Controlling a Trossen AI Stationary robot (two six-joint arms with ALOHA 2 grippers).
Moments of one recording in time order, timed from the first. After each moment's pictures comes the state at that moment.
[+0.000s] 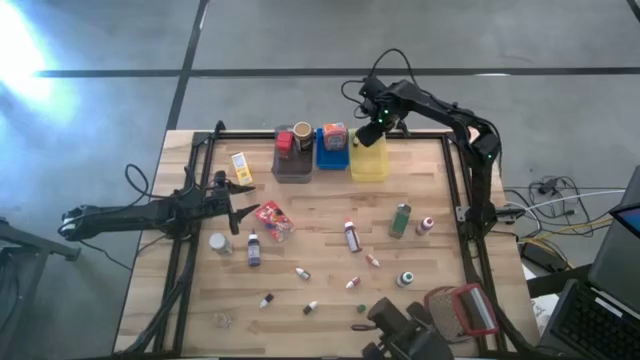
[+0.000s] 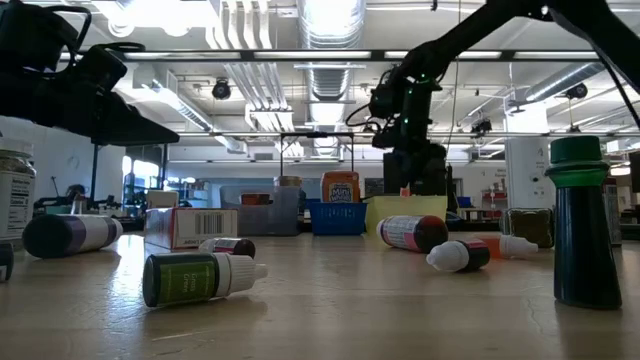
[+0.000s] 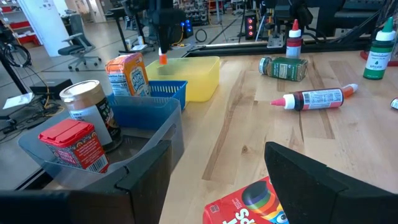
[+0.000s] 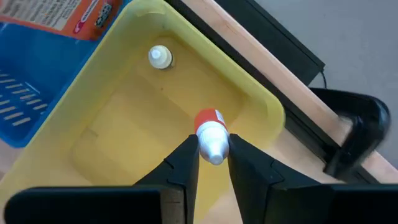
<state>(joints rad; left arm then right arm) 0.12 0.27 0.02 -0.01 -0.23 0.10 -0.79 2.02 1.72 -1.05 0.01 0.09</state>
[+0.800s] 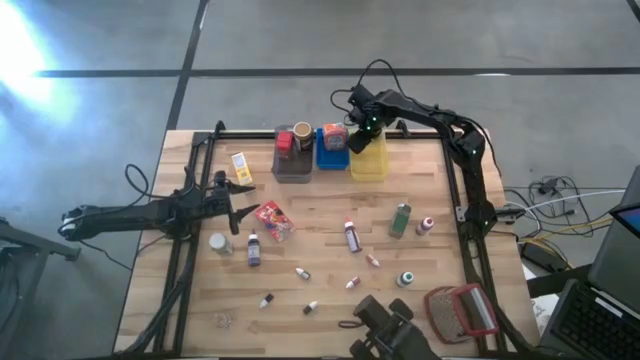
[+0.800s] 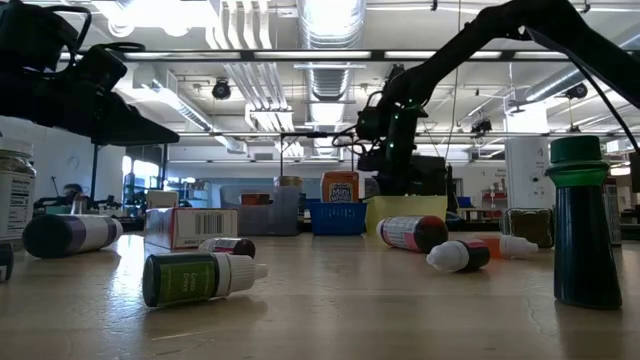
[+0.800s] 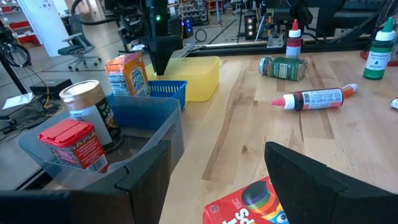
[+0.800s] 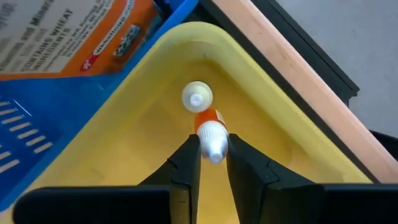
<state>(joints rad) 0.12 0.27 0.02 -0.01 -0.23 0.10 -0.77 2.15 1.73 -0.92 -0.05 0.05</state>
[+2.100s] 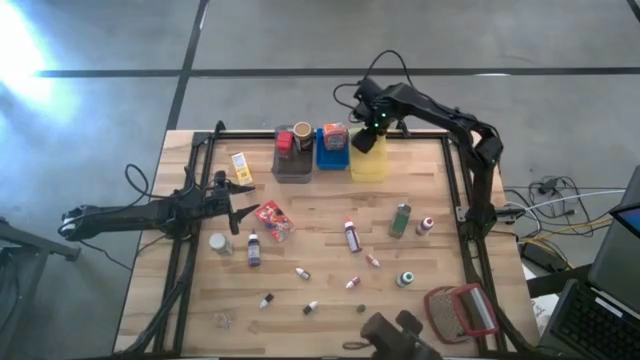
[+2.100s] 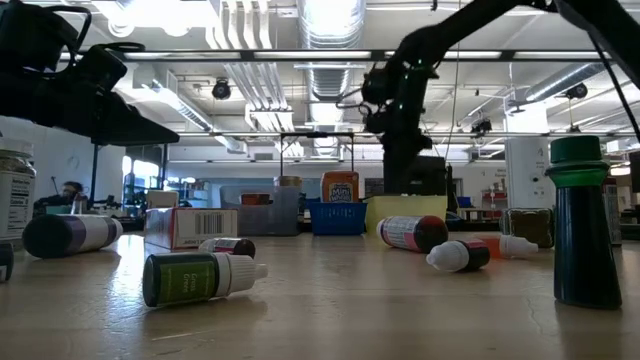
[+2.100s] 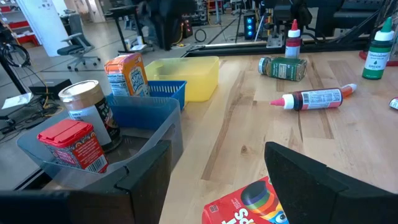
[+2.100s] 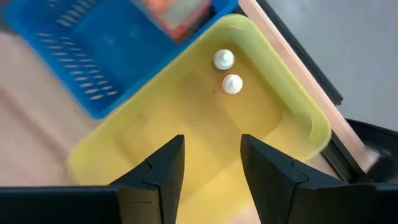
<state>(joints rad) 0.12 0.27 0.02 -0.01 -0.23 0.10 -0.72 1.96 1.73 -1.06 -0.05 -0.01</state>
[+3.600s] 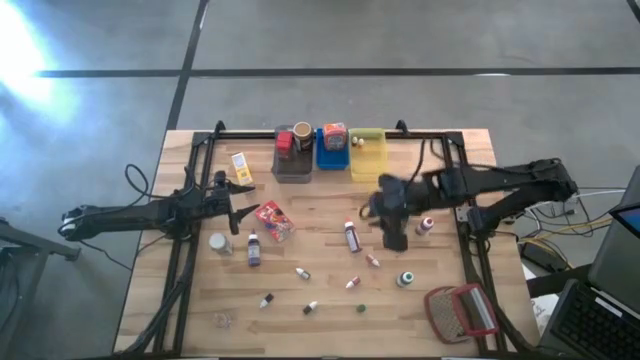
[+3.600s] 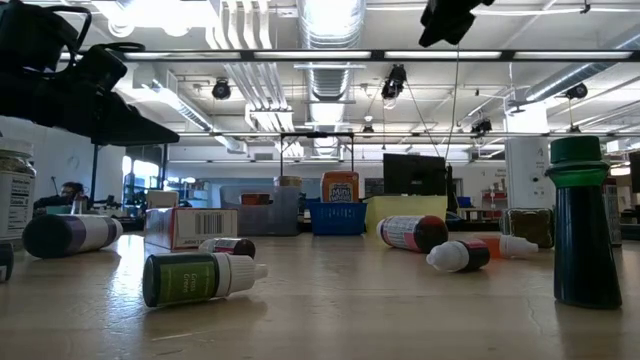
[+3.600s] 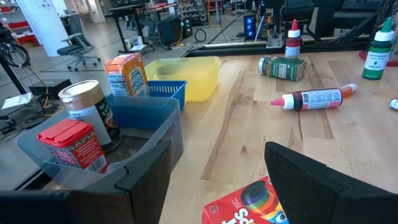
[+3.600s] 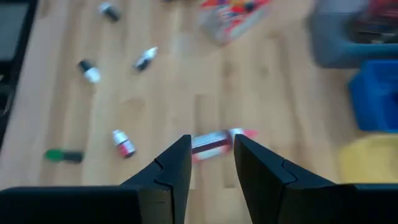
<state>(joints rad) 0.12 0.27 0.02 -0.01 -0.23 0.10 0.13 1.34 1.29 -0.85 0.05 0.15</state>
